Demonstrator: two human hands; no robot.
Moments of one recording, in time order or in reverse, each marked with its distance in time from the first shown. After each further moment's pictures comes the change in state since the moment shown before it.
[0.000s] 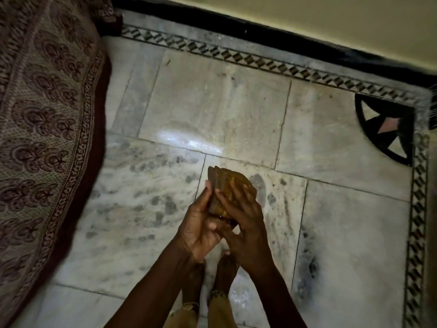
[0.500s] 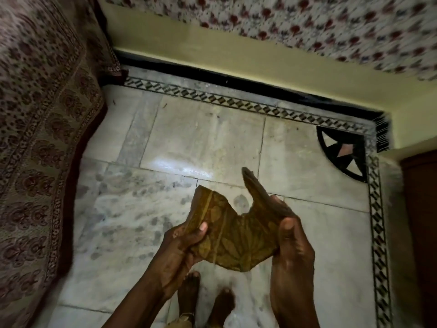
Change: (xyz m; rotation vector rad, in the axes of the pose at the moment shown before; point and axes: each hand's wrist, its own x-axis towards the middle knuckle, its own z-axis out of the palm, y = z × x) left_hand -0.152 -0.002 0.079 0.414 0.106 0.234; right_hand -0.061 -0.164 -0.134 0.708 0.499 0.223
